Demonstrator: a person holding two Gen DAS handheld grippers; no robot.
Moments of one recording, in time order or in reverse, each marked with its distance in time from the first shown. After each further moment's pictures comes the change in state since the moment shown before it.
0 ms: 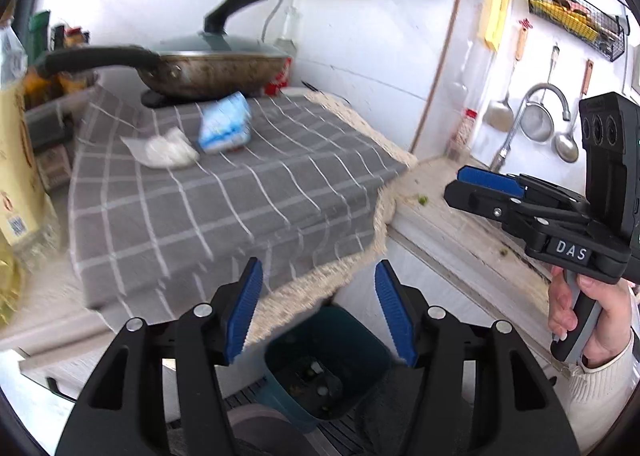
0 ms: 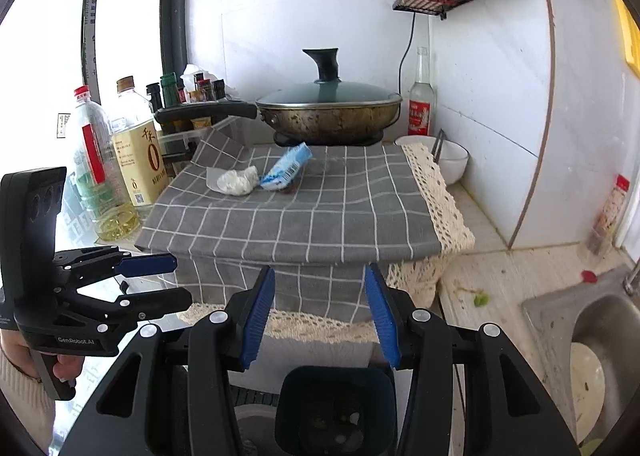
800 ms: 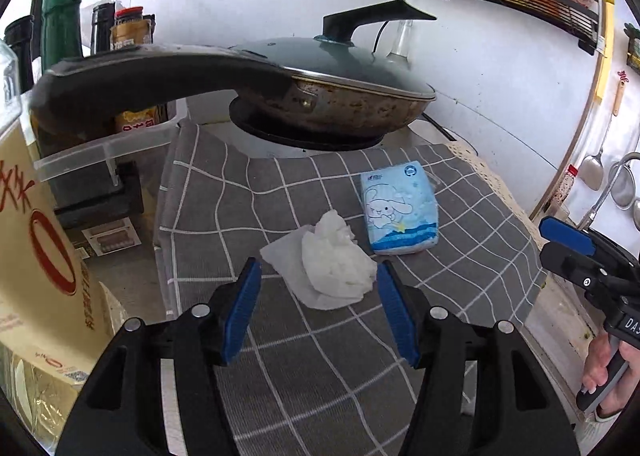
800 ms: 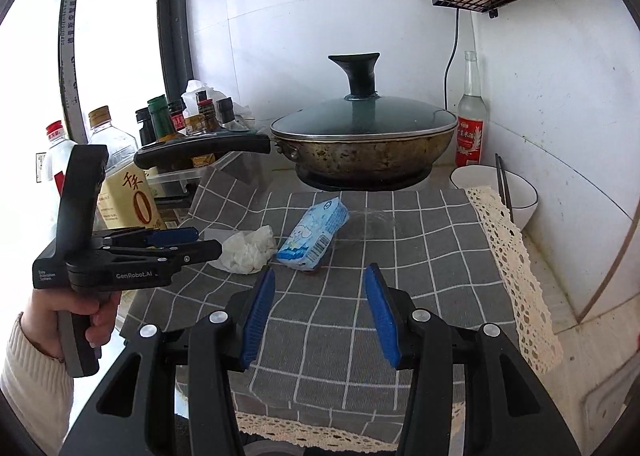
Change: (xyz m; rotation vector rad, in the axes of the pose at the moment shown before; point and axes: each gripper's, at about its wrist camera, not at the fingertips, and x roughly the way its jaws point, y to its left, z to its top) left arm 0.064 0.142 0.094 -0.125 0.045 0.188; right arm 0.107 0.005 0.073 0.023 -0.022 0.105
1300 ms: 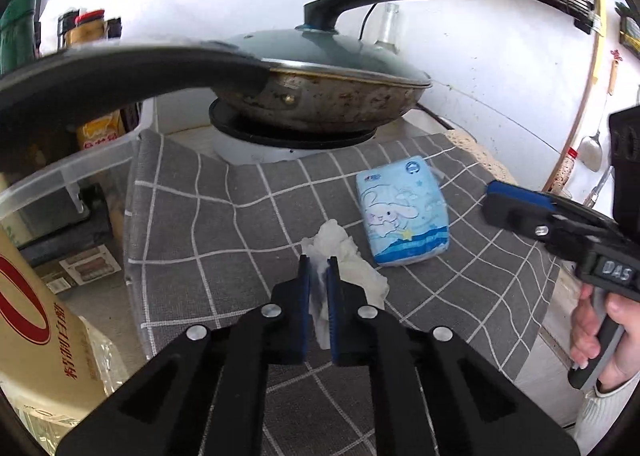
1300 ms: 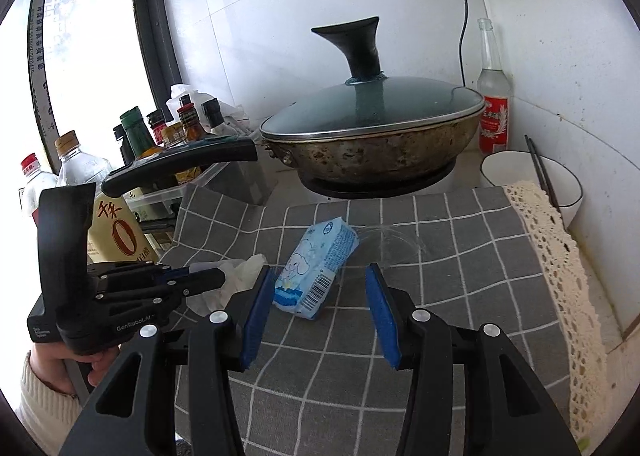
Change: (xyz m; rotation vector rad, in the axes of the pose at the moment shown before) left arm 0.022 -0.004 0.005 0.087 -0.006 -0.026; right arm 0.067 -0.018 0.023 0.084 0.047 0.084
